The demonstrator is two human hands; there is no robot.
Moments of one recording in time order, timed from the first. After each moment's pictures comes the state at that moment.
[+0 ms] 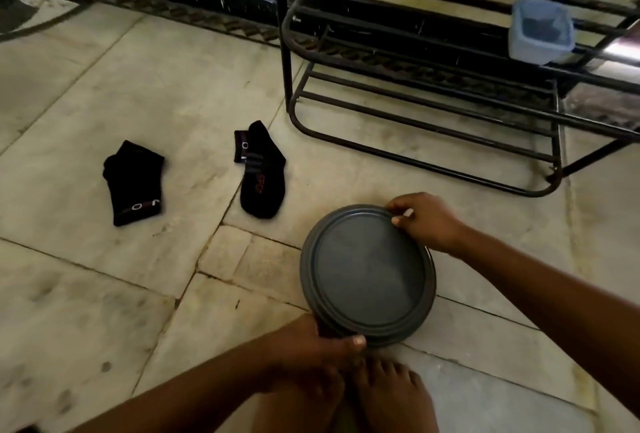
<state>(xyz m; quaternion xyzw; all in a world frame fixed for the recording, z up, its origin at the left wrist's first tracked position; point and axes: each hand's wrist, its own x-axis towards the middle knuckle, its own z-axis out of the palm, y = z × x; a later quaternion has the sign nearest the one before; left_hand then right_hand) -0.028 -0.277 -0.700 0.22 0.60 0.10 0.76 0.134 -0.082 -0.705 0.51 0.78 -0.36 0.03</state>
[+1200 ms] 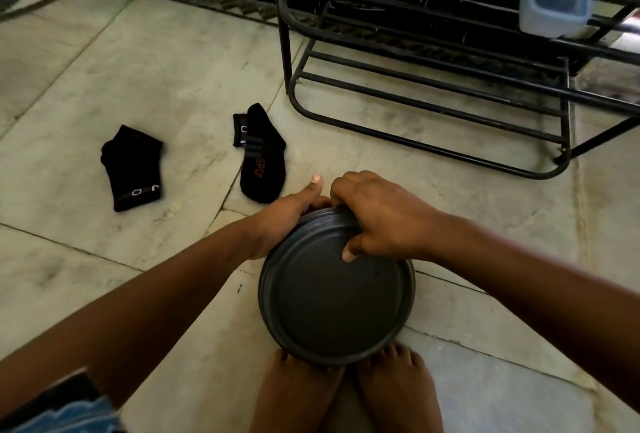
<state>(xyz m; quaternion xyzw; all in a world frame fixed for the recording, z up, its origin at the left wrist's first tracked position) -0.078 -0.191 -0.683 0.34 0.61 0.23 0.68 0.078 -0.135 -0.634 0.30 0.92 -0.25 0.10</state>
